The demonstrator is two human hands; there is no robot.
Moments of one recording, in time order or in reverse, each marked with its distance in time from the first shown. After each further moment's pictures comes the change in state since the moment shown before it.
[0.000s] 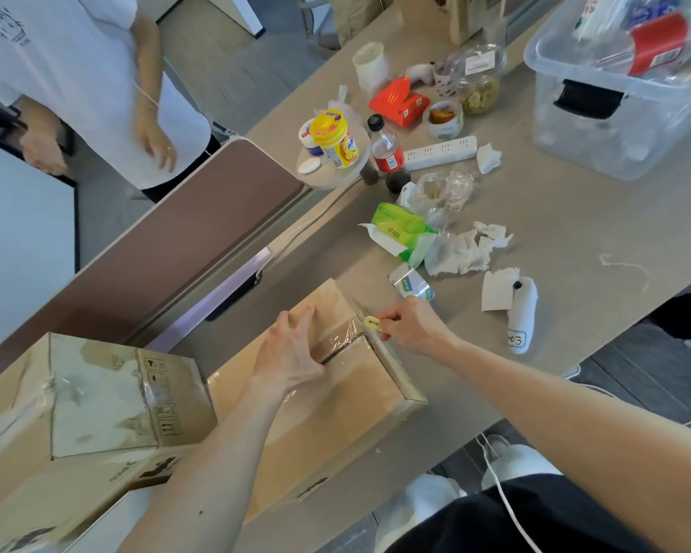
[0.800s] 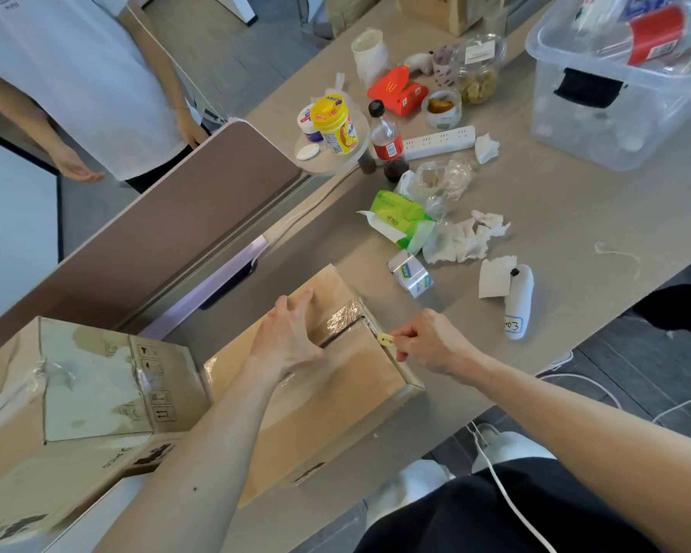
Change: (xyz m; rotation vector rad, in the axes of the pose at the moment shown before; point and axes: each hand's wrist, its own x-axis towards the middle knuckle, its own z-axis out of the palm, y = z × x) left_hand -0.007 0.003 -0.013 -0.016 -0.042 -0.002; right_hand -0.055 0.008 -0.002 -0.059 -0.029 -0.005
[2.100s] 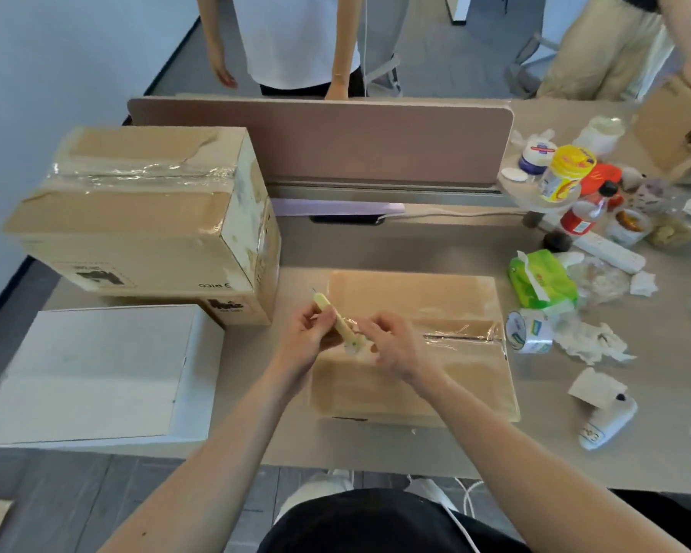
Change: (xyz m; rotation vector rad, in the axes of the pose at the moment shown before) left_hand -0.127 -0.151 0.089 -1.904 0.421 -0.221; right_hand -0.005 -0.122 0.215 -0.207 -0.194 -0.133
